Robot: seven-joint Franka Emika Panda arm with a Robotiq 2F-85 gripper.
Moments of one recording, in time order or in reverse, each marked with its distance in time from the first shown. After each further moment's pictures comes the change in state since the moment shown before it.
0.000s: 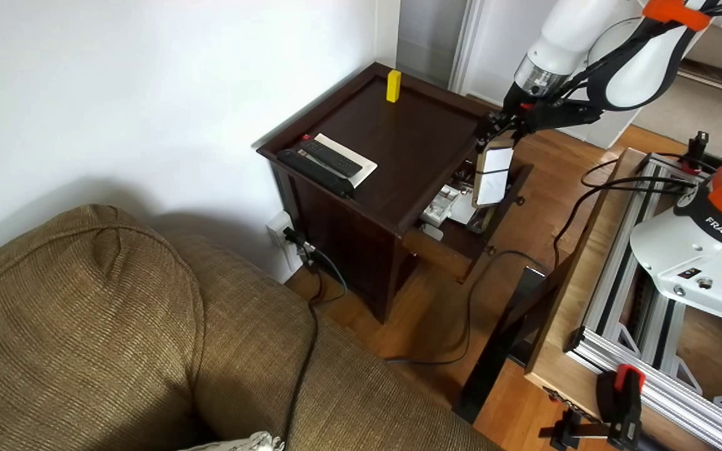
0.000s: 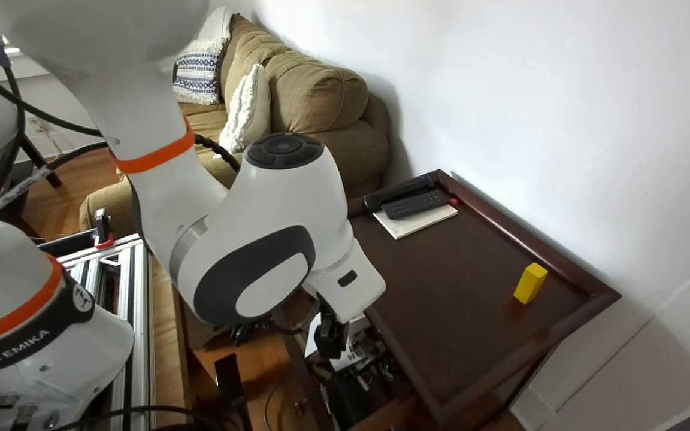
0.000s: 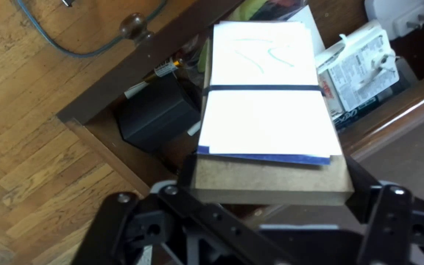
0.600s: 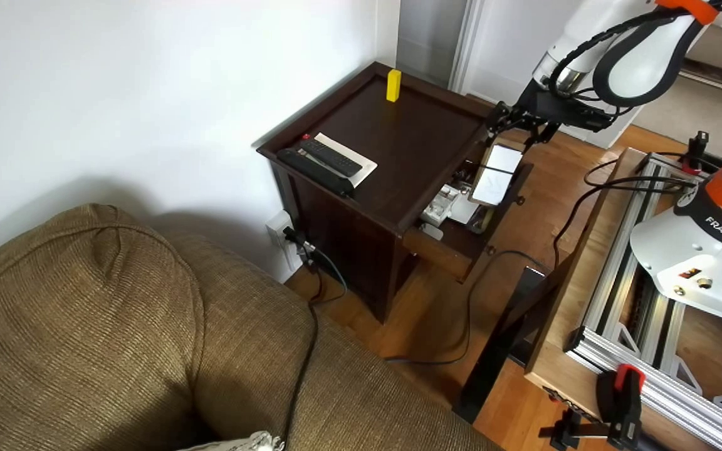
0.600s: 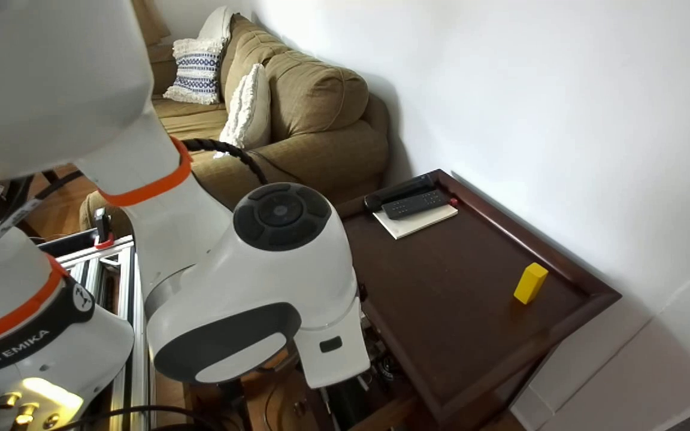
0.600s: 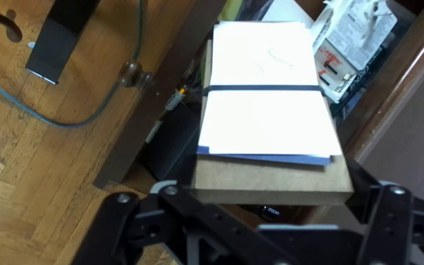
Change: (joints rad) arm -0.494 0.102 0.312 0.007 0.058 -0.037 0.097
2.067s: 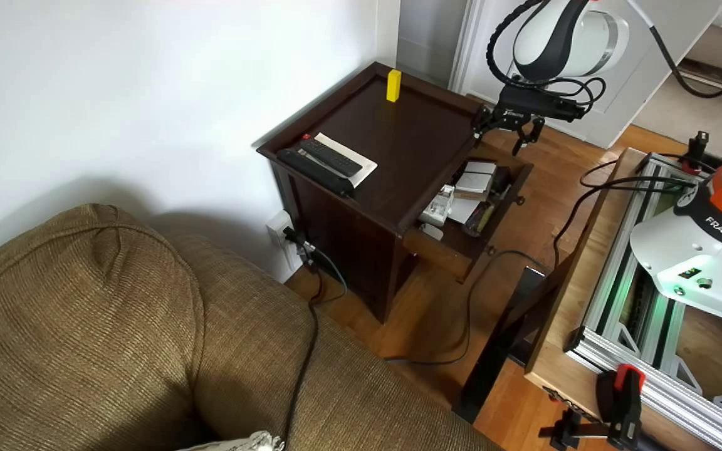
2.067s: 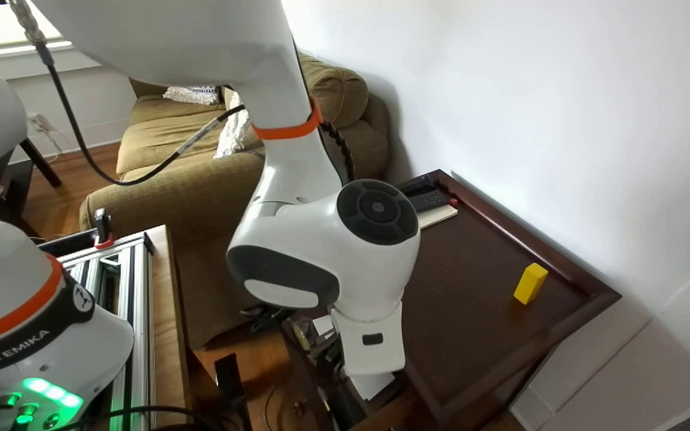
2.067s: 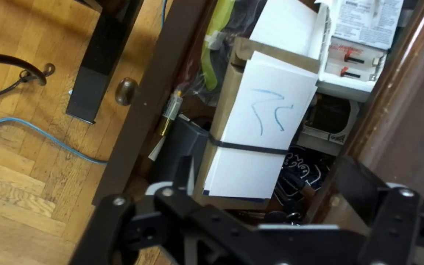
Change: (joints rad) arm 0.351 -0.002 -0.079 0.127 0.918 -0.238 -0.503
